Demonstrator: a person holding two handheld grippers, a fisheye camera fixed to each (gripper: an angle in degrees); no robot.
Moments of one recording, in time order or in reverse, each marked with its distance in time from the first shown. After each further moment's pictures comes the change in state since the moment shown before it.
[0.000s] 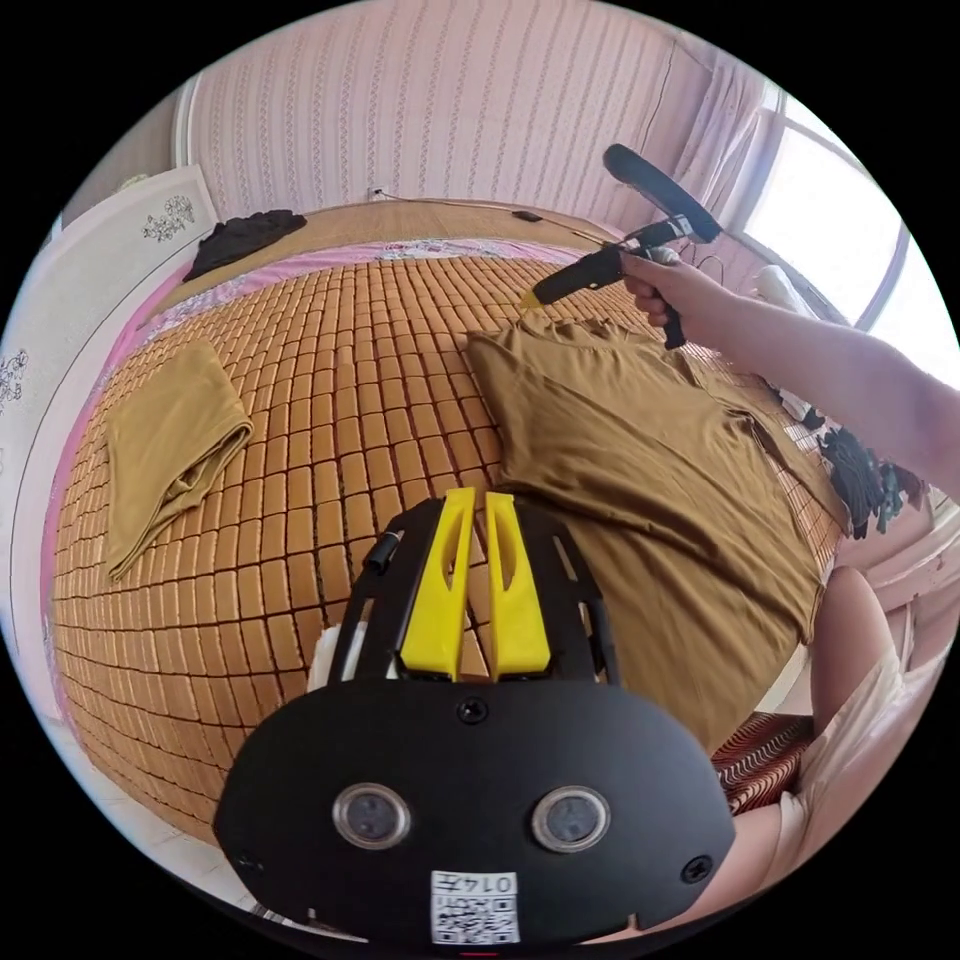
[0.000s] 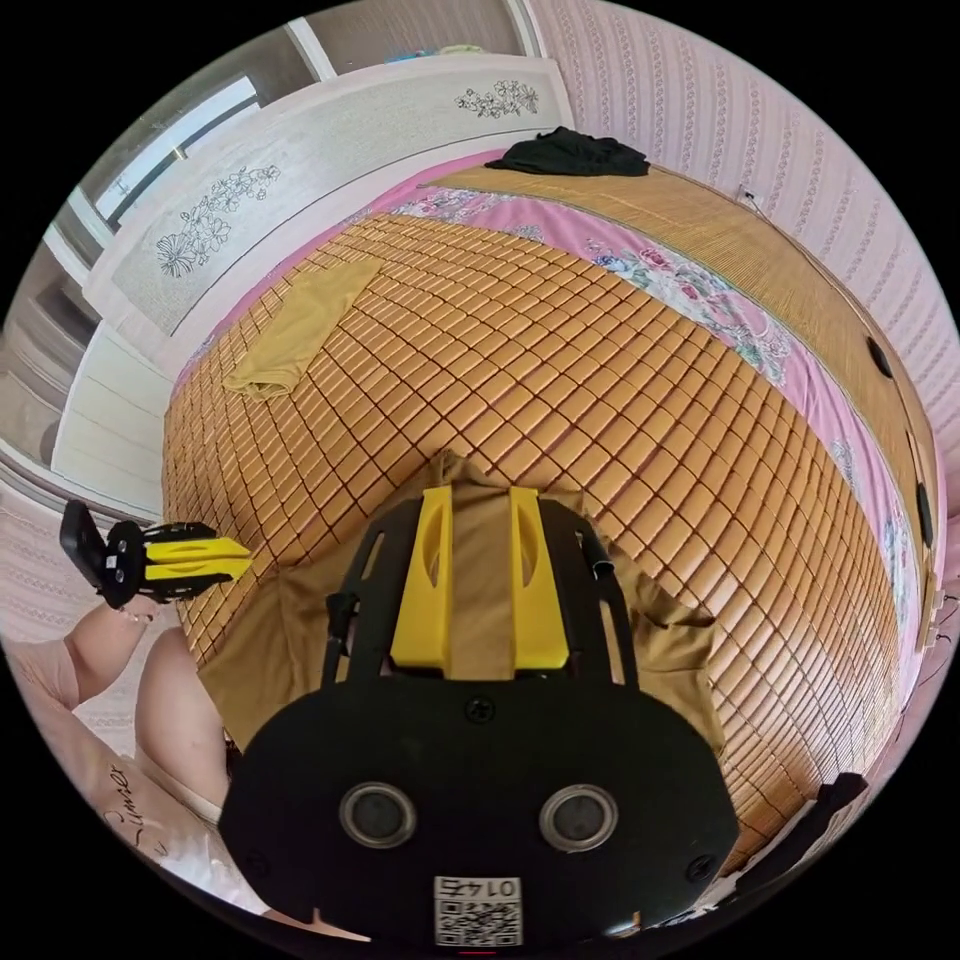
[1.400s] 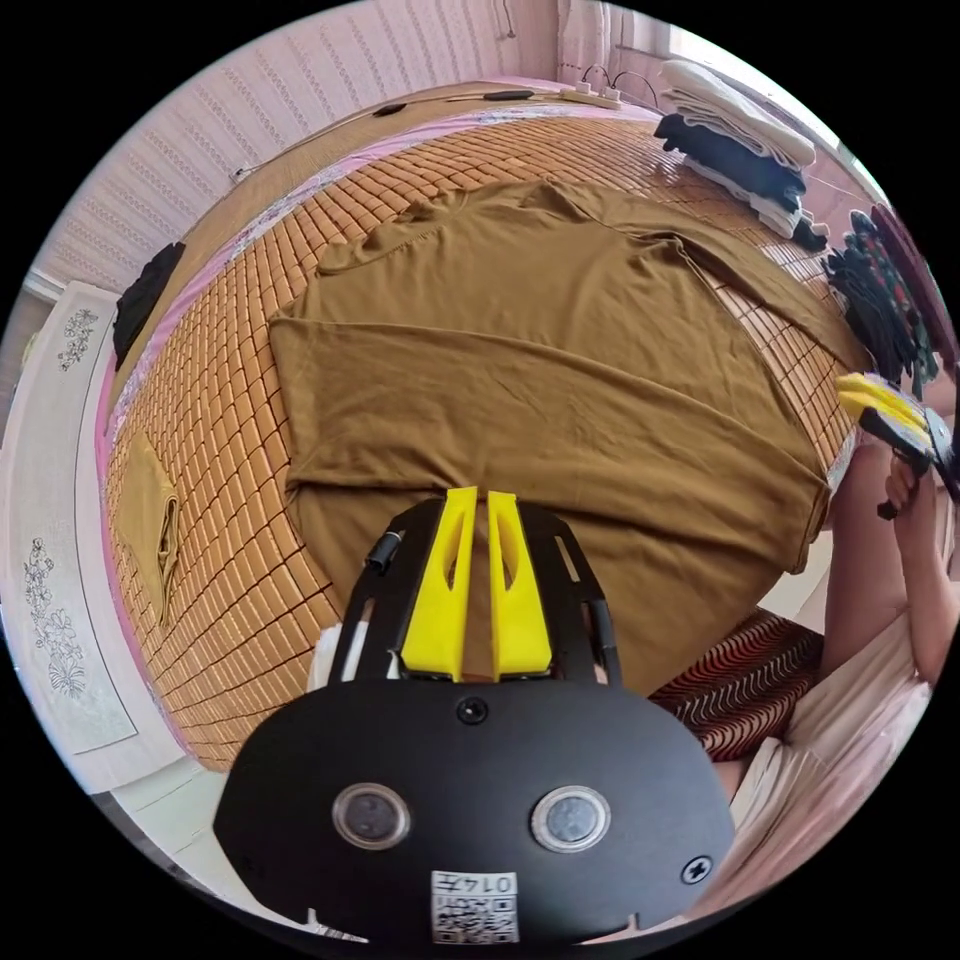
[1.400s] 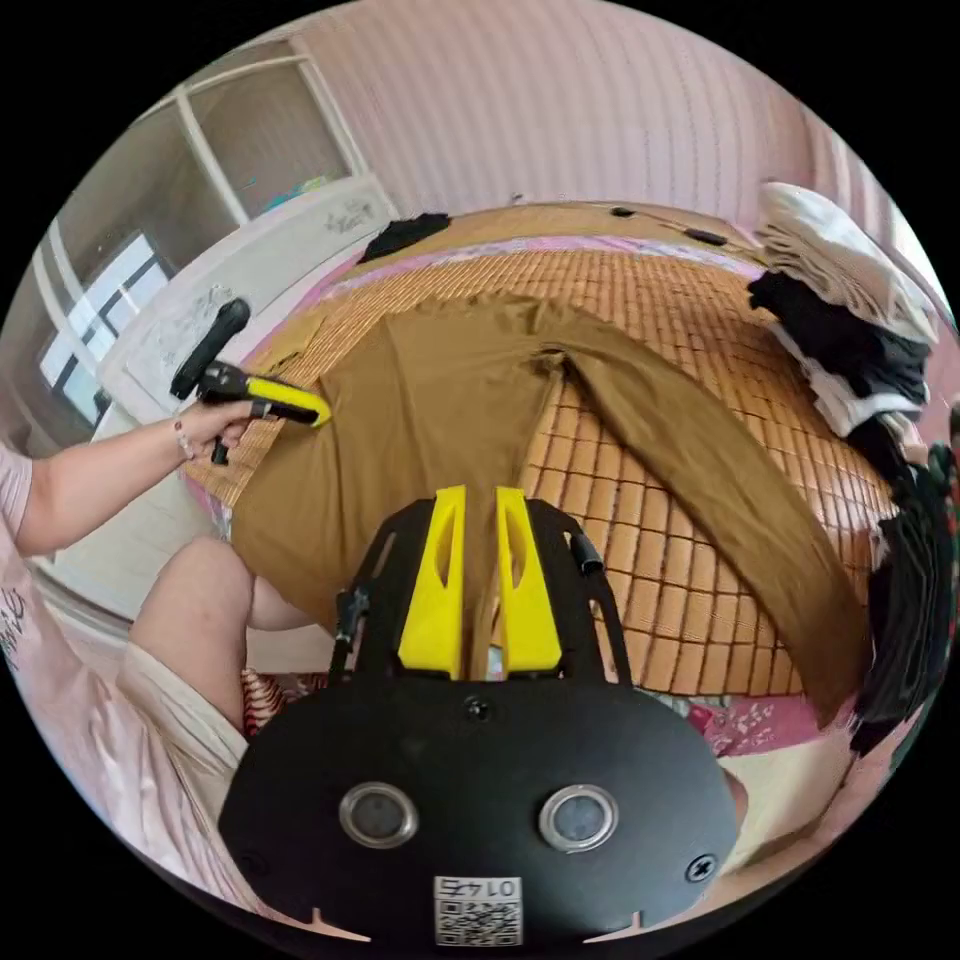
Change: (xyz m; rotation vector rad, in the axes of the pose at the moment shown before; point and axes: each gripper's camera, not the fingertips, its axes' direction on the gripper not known) left arm 0.281 -0.079 0.067 -0.370 -0.118 0.301; right arm -0.103 0.540 -0.059 0.340 0.129 0.496
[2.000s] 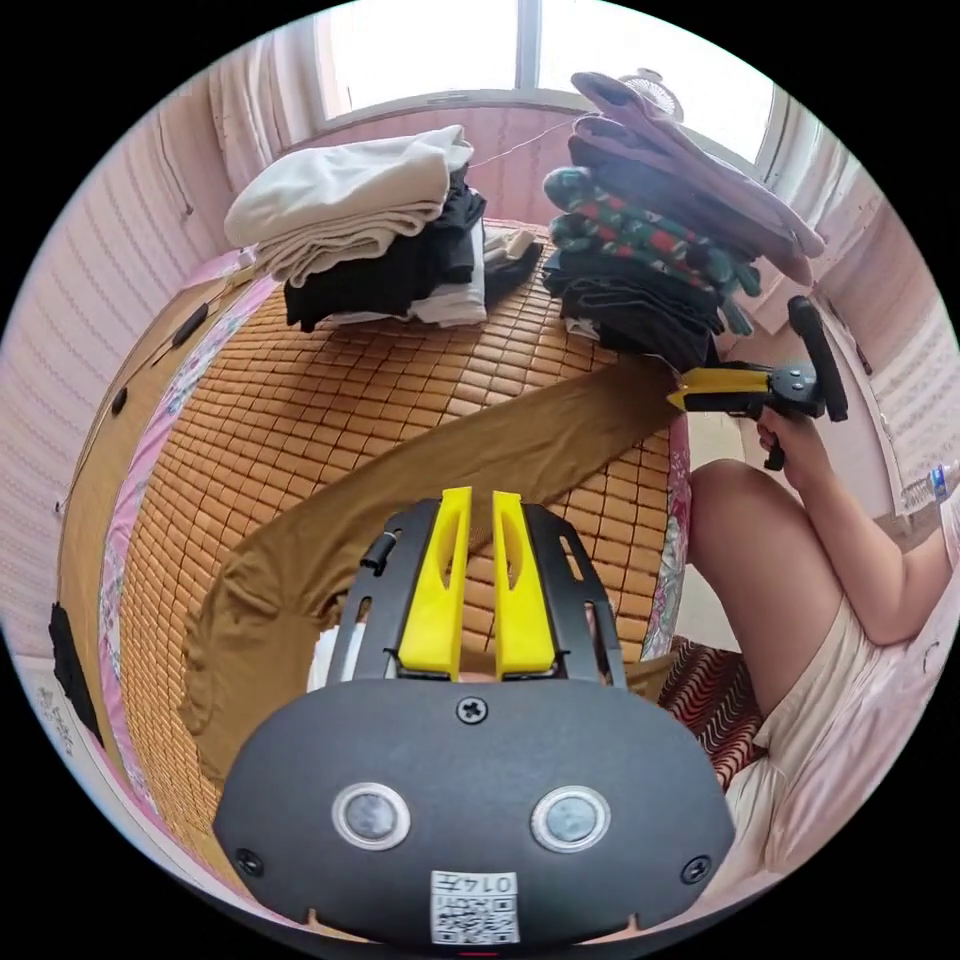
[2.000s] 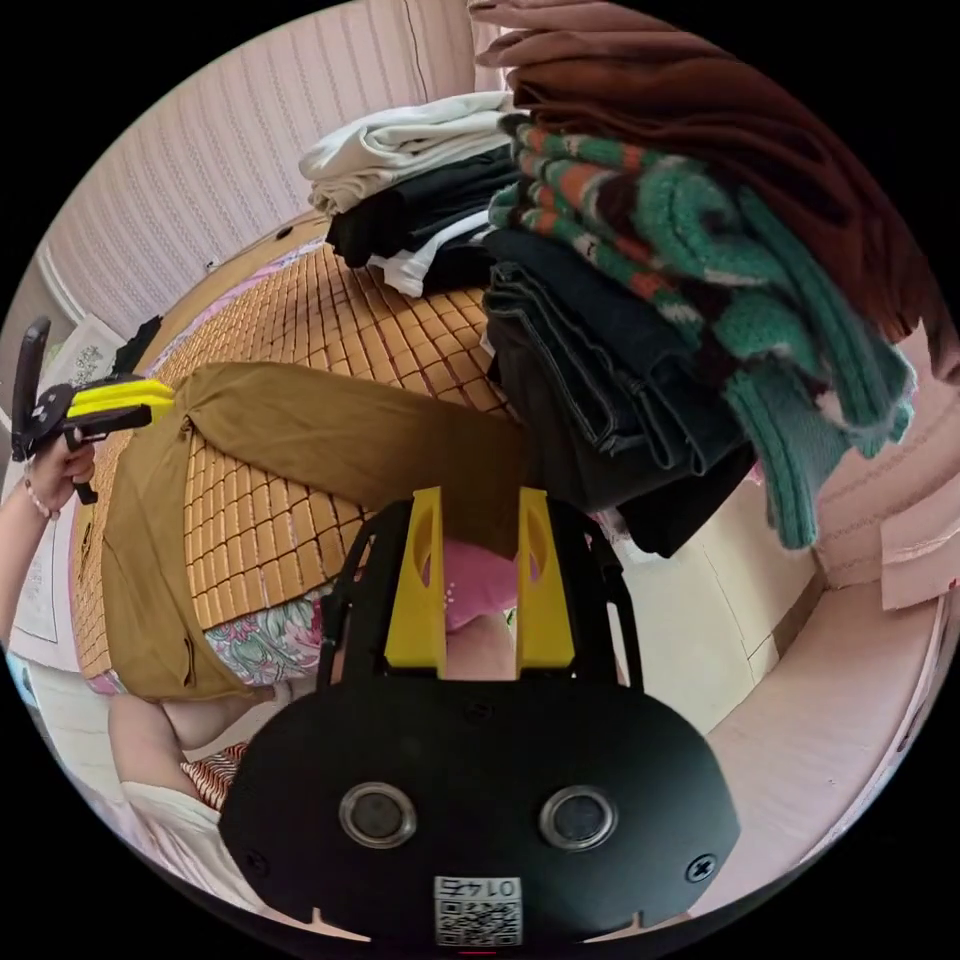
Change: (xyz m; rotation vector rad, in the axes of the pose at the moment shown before) left arm 0.252 -0.182 -0.049 0.268 0.229 0.670; right arm 0.195 0.123 -0.078 -0.064 0.457 0.537
